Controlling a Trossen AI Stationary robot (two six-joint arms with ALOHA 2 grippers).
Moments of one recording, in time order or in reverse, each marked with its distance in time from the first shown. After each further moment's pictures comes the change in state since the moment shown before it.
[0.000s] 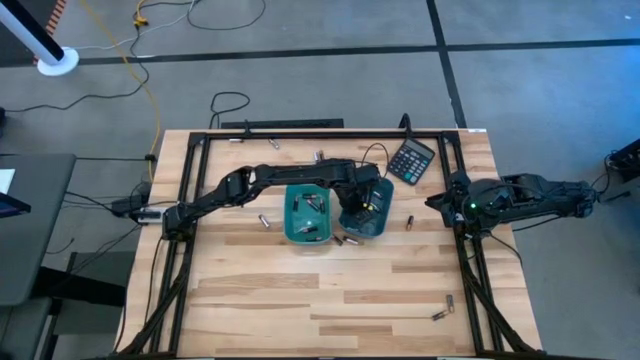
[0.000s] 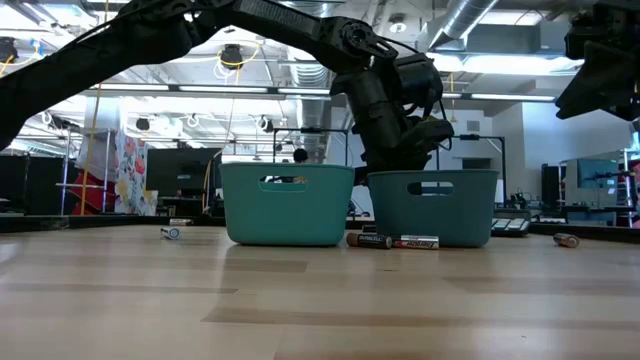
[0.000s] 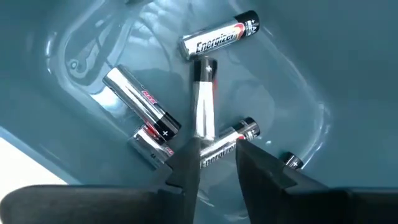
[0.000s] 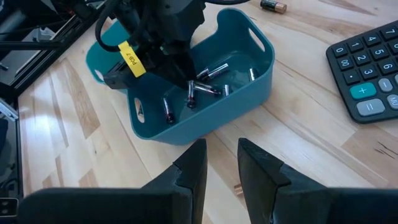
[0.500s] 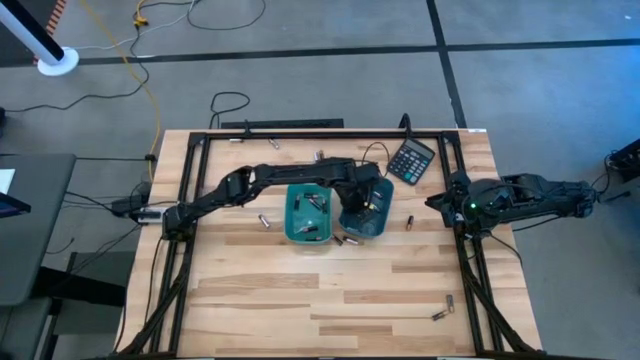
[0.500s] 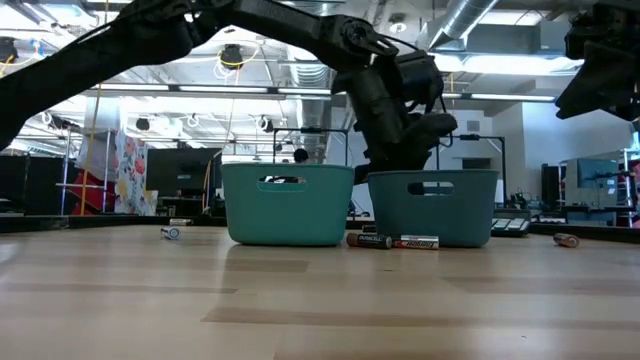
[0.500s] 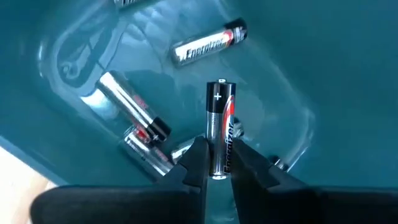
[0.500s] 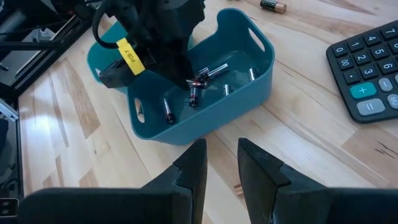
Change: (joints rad) left arm 0.001 0.002 0.021 -0.002 0.028 -0.025; right arm 0.000 0.000 0.000 0.000 0.000 0.002
